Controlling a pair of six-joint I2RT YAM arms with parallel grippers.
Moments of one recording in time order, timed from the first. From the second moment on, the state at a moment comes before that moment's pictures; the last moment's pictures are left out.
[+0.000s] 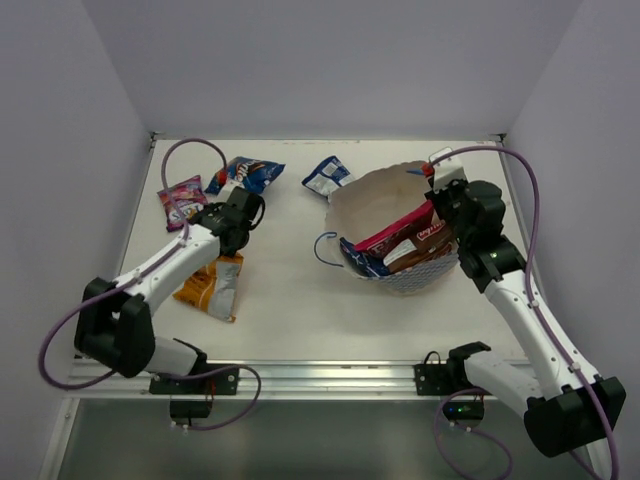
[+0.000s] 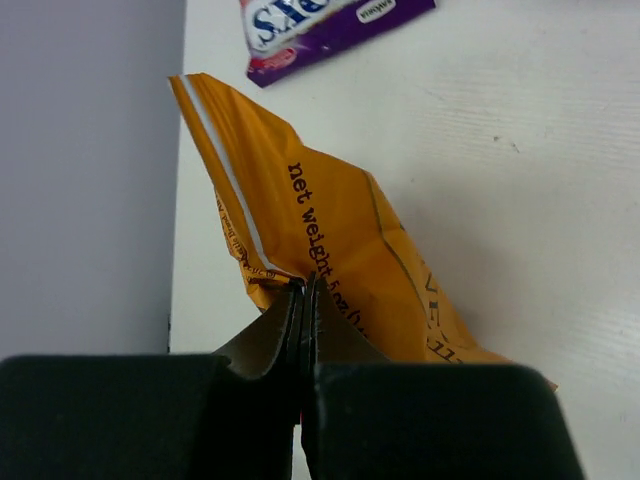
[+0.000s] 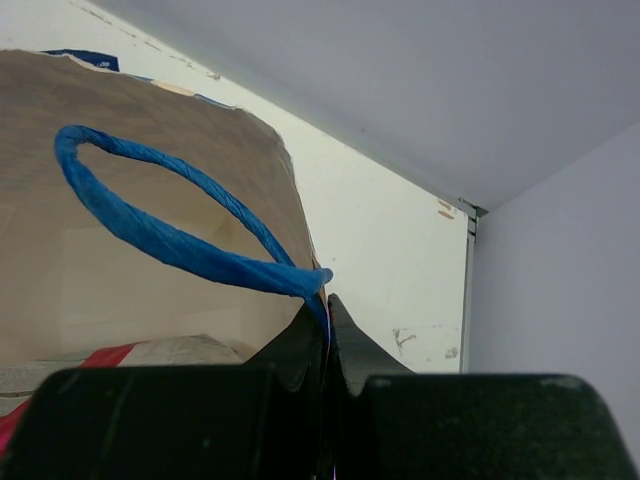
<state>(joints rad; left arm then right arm) -0.46 1.34 1.03 -0.77 -0.80 -0.22 0.28 0.99 0.92 -0.14 0.14 -0.43</state>
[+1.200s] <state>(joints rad) -0.96 1.59 1.51 -0.34 0.15 -0.11 0.28 0.95 0.91 -0.14 0.08 -0.43</state>
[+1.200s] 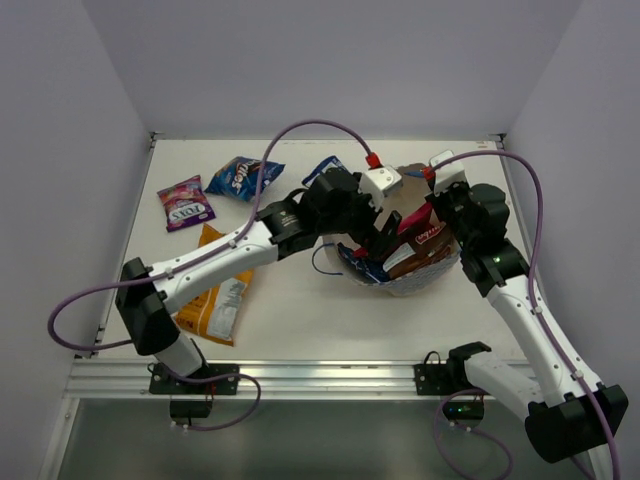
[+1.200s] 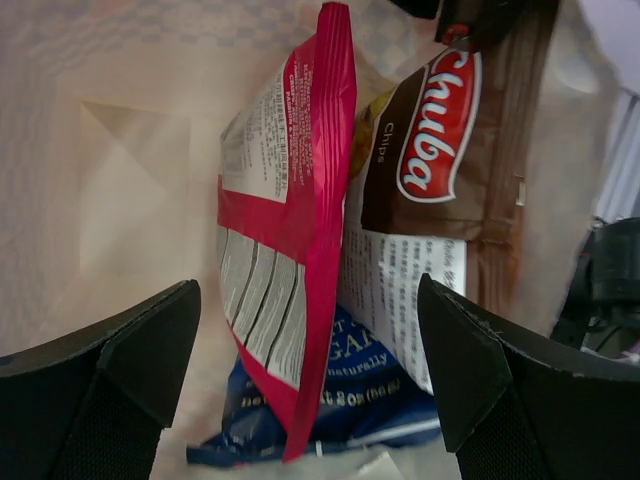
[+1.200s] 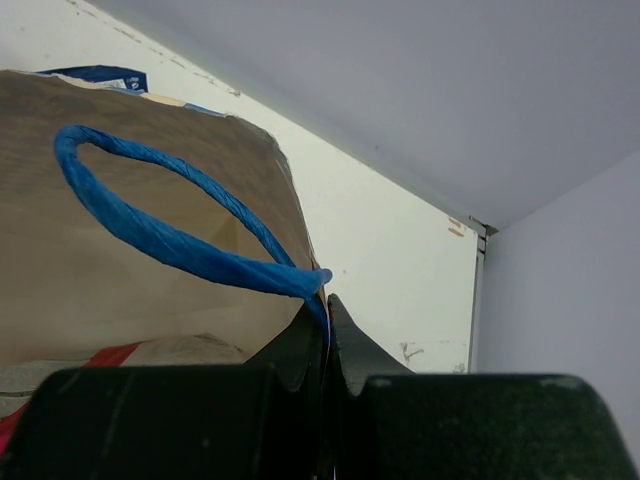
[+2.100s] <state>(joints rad) -0.98 1.65 1.76 -0.49 -0.11 -0.08 0.28 0.93 0.91 -0.14 0.12 -0.43</state>
